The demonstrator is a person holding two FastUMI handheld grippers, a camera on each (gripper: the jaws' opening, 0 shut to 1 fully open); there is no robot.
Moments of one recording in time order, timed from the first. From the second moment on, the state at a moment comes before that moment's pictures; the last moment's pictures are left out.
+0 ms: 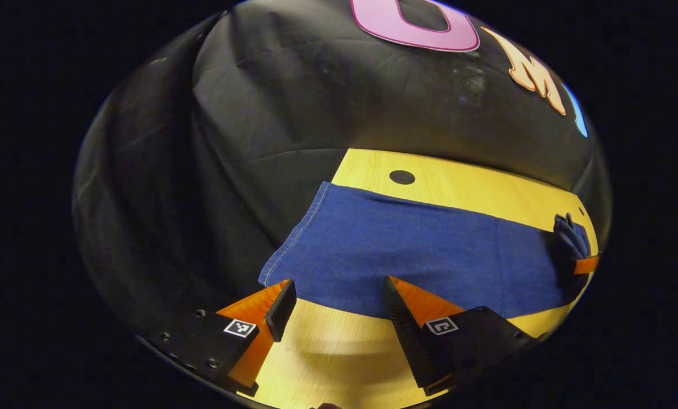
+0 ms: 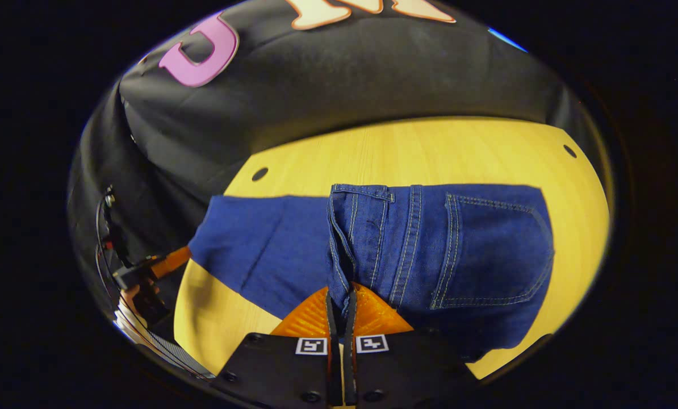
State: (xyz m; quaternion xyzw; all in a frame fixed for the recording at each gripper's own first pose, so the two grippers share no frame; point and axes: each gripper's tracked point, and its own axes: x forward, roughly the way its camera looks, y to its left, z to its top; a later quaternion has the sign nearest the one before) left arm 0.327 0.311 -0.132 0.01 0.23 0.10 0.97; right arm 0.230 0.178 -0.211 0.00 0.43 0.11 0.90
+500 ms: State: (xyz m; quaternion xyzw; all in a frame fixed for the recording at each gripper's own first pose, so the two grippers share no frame) left arm 0.325 0.310 -0.123 0.01 0.23 0.09 0.97; right arm 0.239 0.179 -0.199 -0.07 0.44 0.11 0.89
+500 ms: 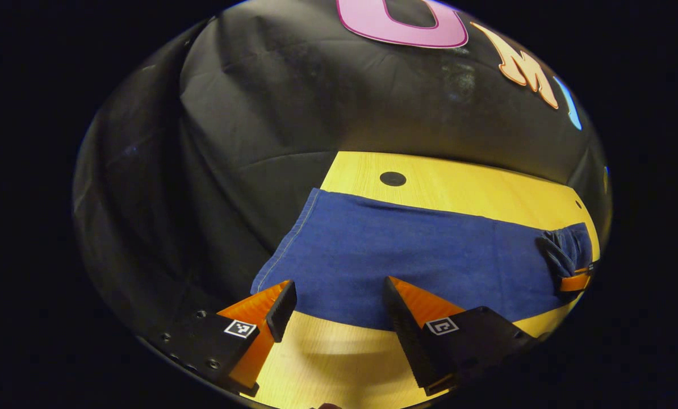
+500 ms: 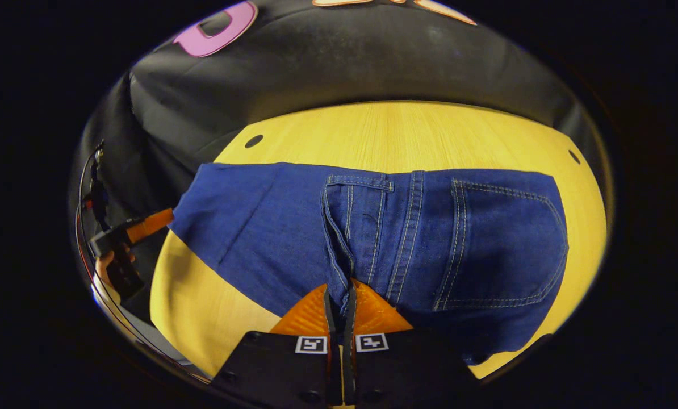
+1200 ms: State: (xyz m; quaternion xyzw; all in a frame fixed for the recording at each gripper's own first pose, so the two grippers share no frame) left arm 0.345 0.325 -0.131 -0.03 0.30 0.06 0.95; right arm 0.239 0.179 -0.197 -0.10 0.46 0.05 0.88
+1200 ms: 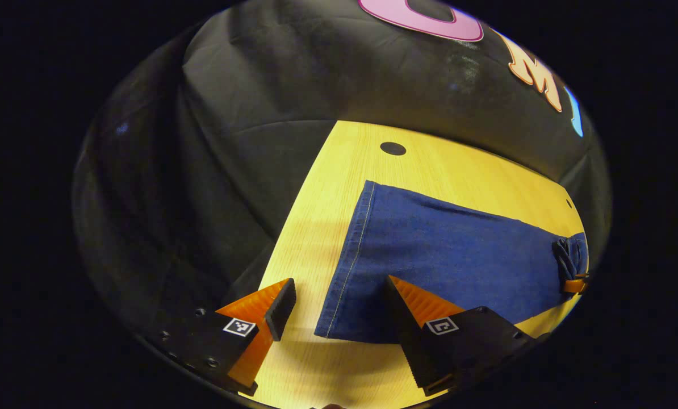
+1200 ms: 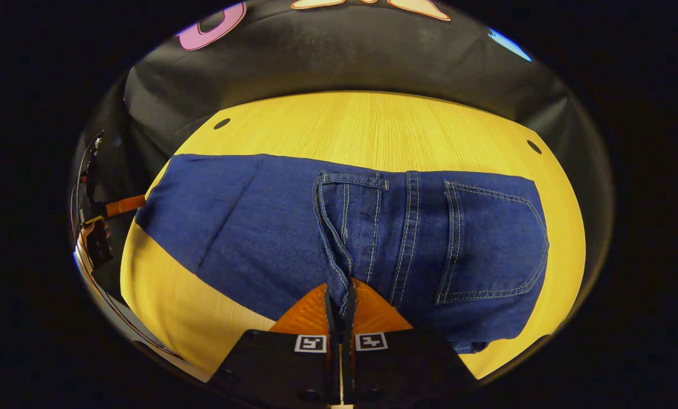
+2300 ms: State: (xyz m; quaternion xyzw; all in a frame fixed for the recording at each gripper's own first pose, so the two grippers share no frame) left arm 0.339 0.324 -0.149 -0.01 0.32 0.00 0.95; right arm 0.226 0.207 -0.157 -0.06 0.43 0.09 0.90
